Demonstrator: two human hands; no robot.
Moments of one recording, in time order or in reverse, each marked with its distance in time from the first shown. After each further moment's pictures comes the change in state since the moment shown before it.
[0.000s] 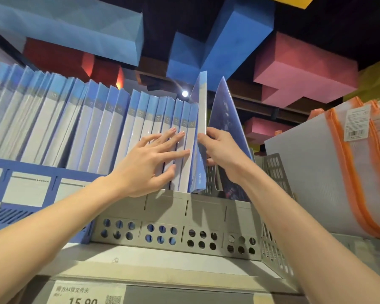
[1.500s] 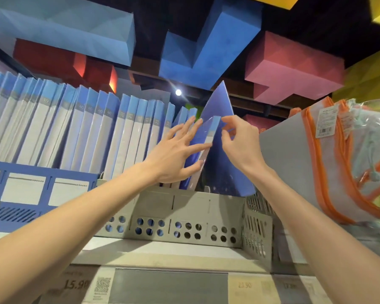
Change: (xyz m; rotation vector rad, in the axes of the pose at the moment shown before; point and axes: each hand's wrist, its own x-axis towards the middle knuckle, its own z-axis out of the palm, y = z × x) left_hand 0.067 0.048 0.022 0.193 -0.049 0.064; right_hand -0.015 0.009 -0.067 -0.497 0.442 -0.350
